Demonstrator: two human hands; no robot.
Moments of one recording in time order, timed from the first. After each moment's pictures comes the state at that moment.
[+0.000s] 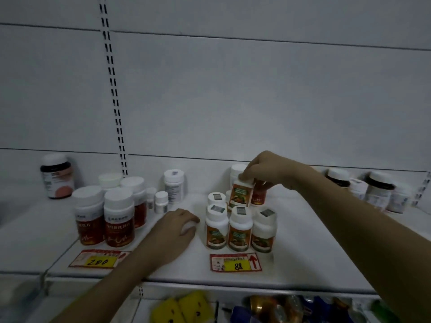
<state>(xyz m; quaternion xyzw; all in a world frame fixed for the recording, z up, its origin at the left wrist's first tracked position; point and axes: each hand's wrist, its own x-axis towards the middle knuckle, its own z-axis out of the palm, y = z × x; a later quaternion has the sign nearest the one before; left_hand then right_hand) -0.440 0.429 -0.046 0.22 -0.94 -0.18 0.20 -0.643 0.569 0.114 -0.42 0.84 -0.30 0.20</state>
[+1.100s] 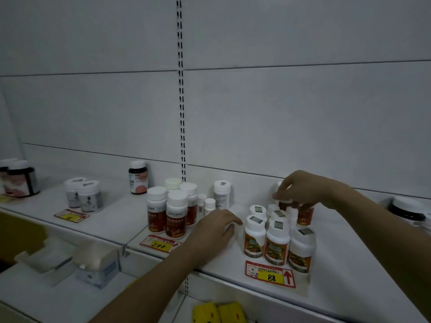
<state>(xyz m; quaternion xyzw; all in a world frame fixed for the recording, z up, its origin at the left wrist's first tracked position) -0.431 0.460 -0.020 0.22 -0.92 -0.10 0.31 -0.629 0.575 0.124 -0.51 0.81 -0.20 0.20</state>
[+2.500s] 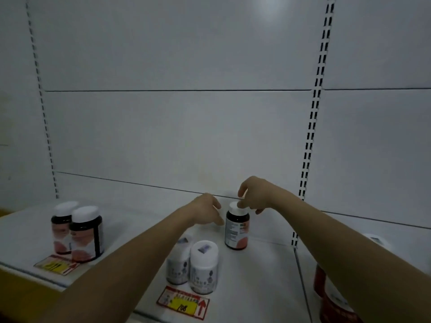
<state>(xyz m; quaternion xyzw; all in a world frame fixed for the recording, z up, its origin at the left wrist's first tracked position) -0.194 0.122 0.088 0.42 -0.83 -0.33 0.14 -0.333 0.208 0.140 -0.57 0.79 -0.17 0.13</state>
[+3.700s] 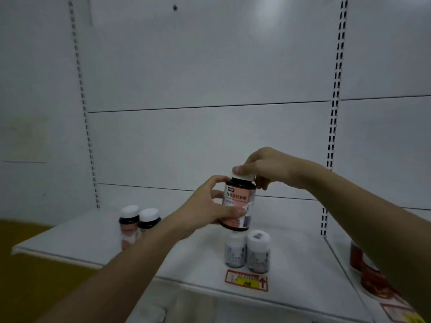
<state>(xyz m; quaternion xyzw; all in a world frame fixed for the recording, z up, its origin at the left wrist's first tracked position) -0.028 0.188 0.129 0.23 -0.78 -0.49 0.31 -0.194 0.267 0.210 -0.64 0.68 -0.33 0.14</state>
